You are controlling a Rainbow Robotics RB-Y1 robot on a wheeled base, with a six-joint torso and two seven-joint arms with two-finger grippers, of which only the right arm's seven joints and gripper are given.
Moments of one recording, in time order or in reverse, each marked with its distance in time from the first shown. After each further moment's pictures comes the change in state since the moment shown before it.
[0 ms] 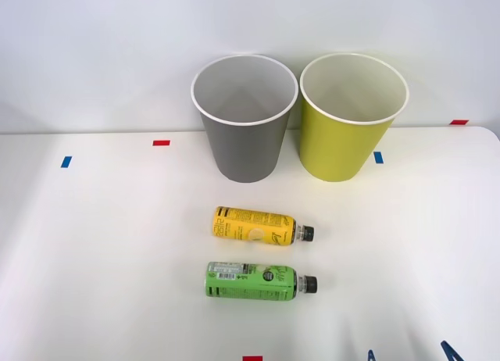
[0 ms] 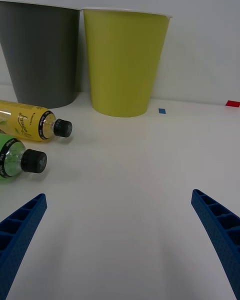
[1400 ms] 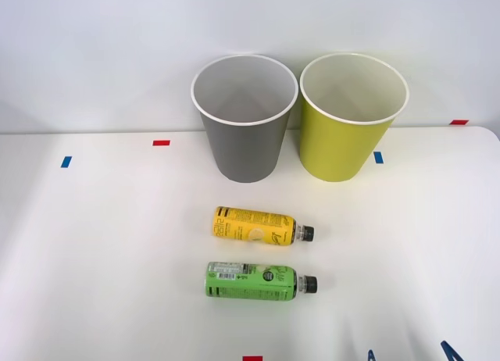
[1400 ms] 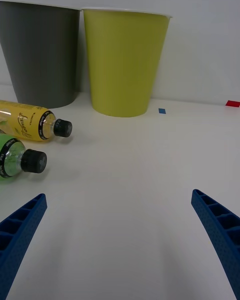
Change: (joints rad) arm 0.000 0.000 0.000 0.000 0.000 0.000 0.000
